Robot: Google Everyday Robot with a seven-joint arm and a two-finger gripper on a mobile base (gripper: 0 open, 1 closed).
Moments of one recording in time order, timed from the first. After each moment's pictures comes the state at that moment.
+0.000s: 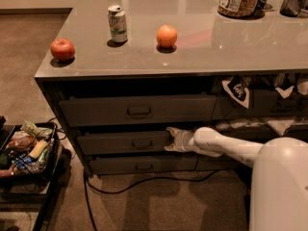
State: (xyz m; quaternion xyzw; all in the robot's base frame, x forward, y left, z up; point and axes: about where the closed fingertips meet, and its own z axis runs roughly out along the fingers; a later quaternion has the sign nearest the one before) arm 0.704 -0.086 0.396 -0.67 0.62 0.00 0.40
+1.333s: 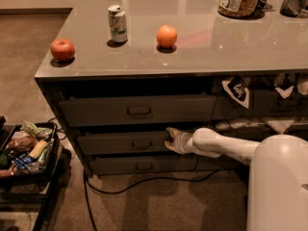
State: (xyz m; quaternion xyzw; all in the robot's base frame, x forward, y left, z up) arm 0.703 -0.085 0.397 -0.67 0.62 0.00 0.40
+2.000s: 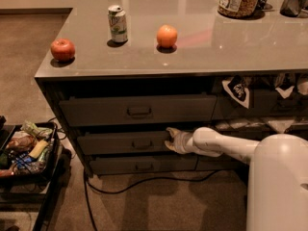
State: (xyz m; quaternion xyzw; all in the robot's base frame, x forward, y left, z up) arm 0.702 -0.084 0.398 -0.67 0.63 0.00 0.39
